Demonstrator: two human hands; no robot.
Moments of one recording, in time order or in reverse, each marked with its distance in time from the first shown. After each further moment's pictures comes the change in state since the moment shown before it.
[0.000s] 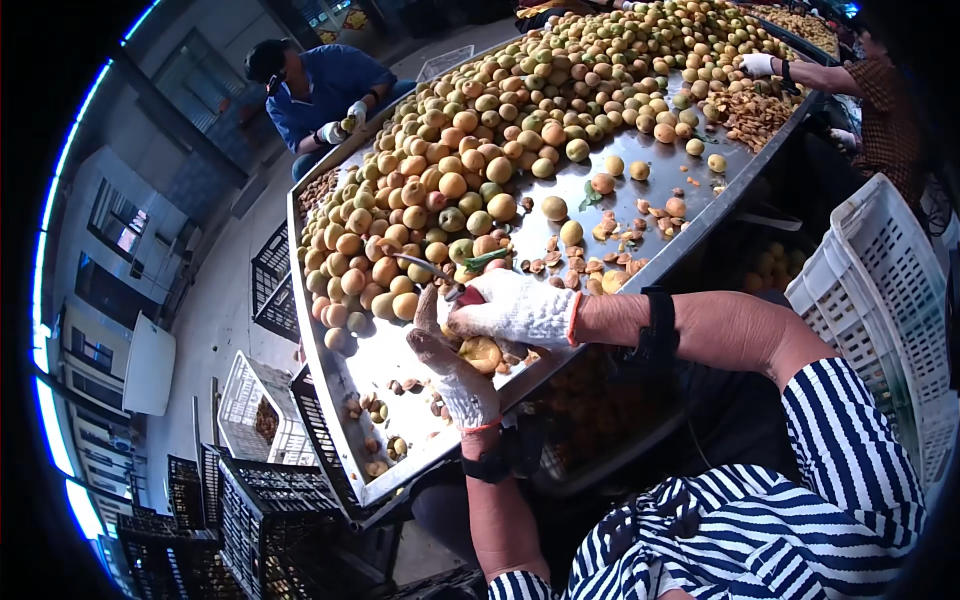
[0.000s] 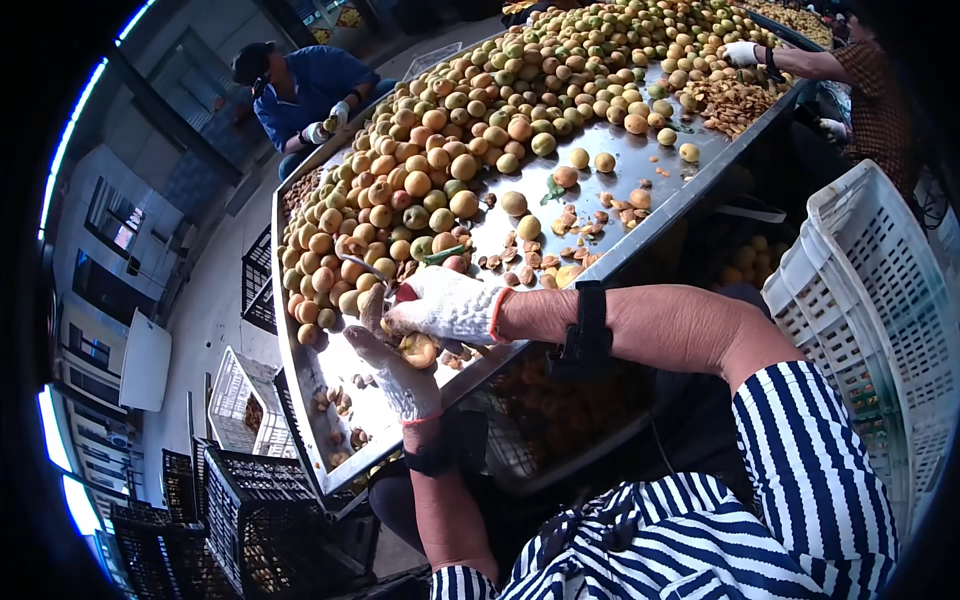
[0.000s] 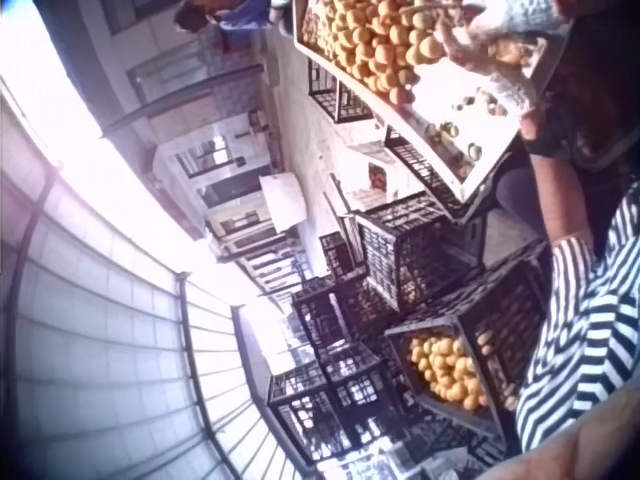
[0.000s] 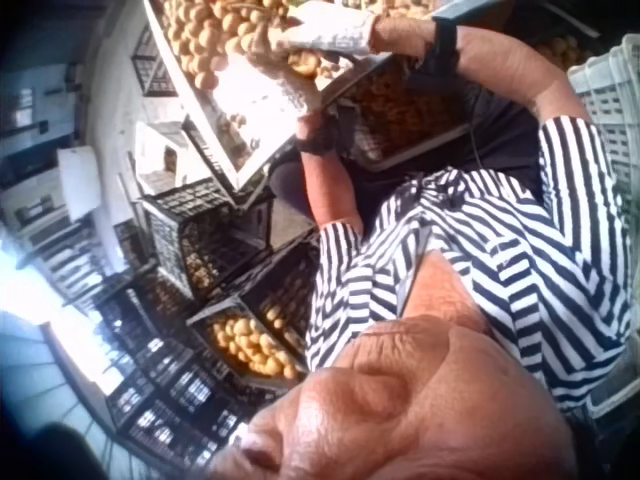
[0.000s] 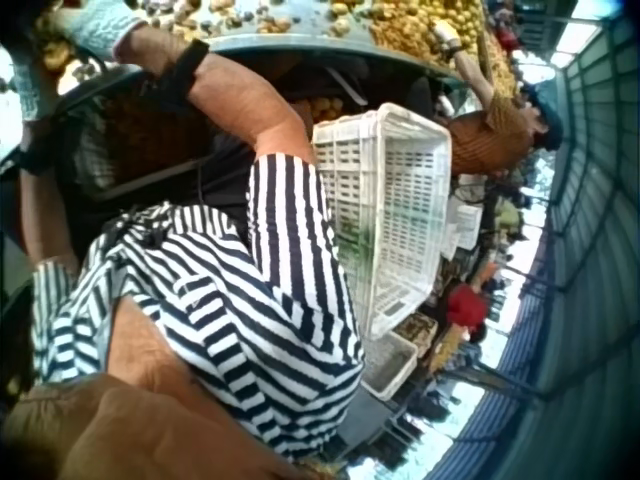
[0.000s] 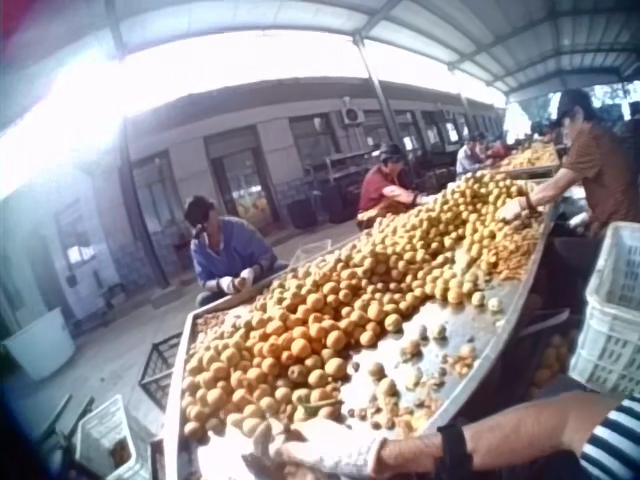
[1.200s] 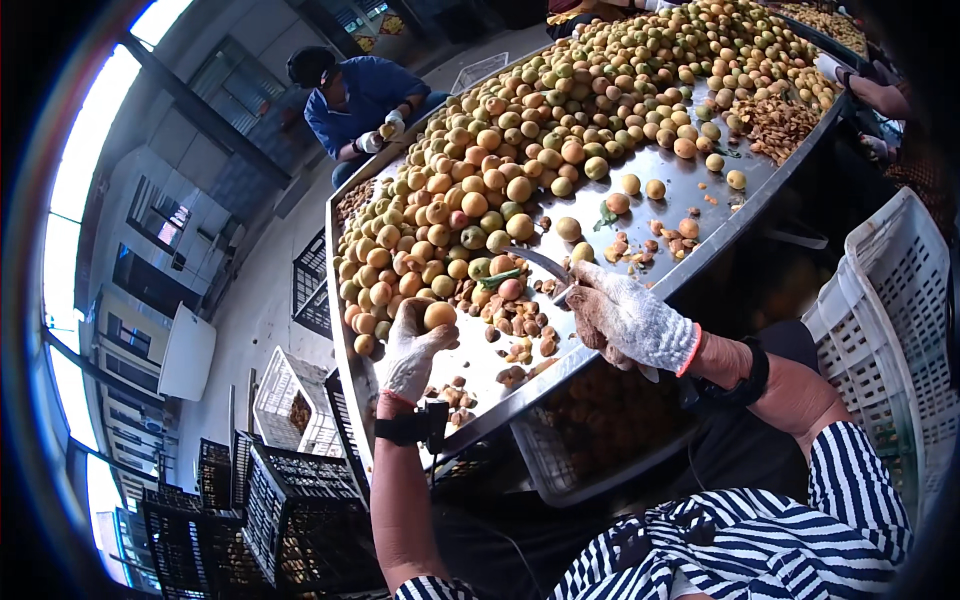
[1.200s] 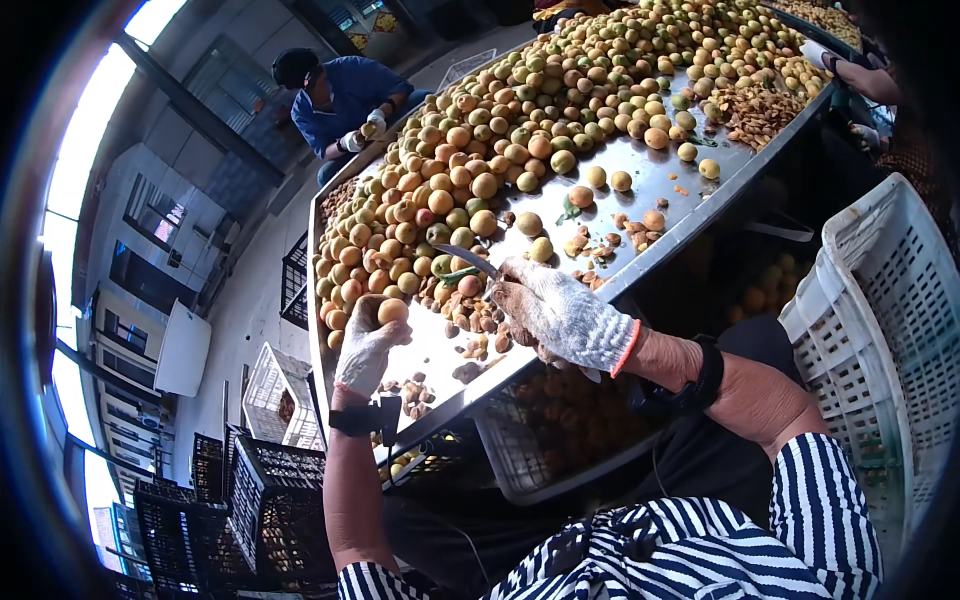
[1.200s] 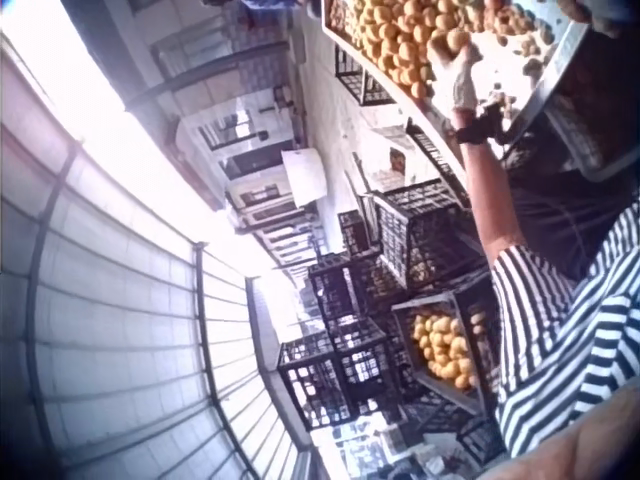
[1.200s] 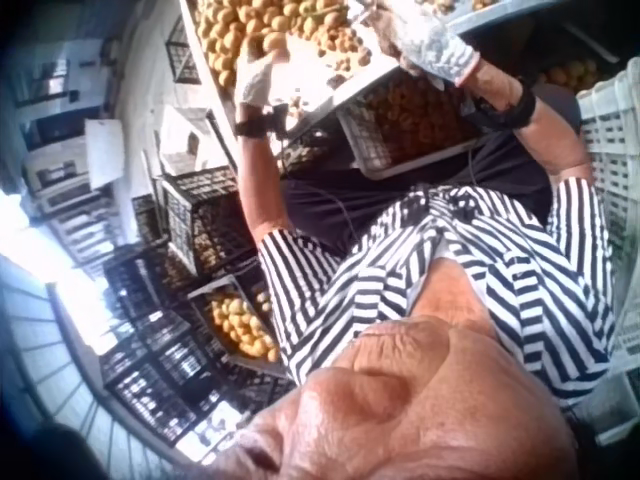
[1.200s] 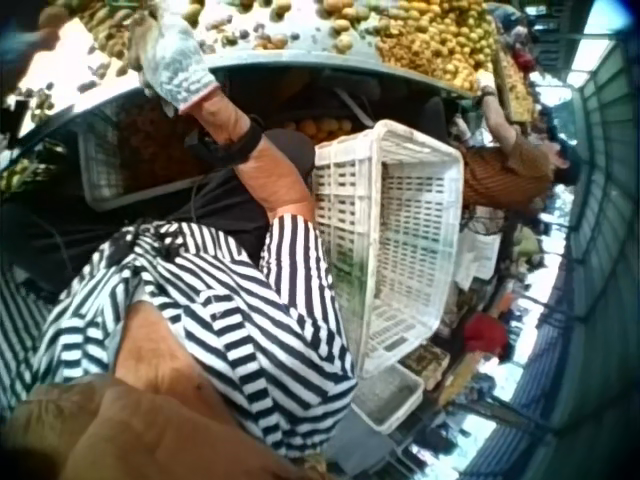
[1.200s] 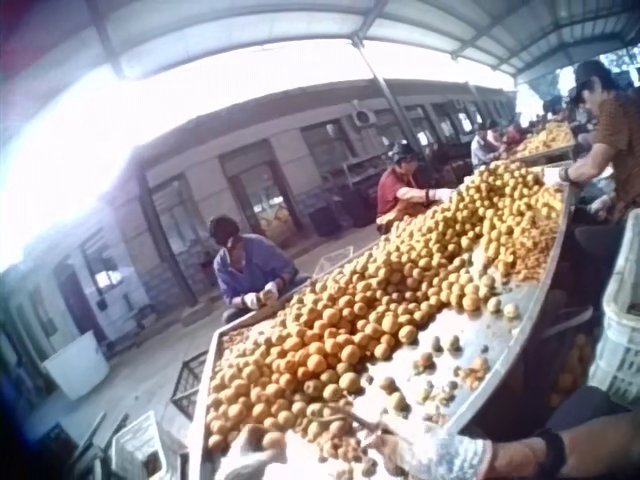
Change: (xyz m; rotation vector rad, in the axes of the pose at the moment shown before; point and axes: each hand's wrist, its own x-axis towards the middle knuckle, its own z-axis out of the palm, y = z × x) left_hand 0.074 0.035 -0.038 0.430 -0.401 -0.311; right_hand -0.088 0.042 -0.054 0.361 0.233 -0.222
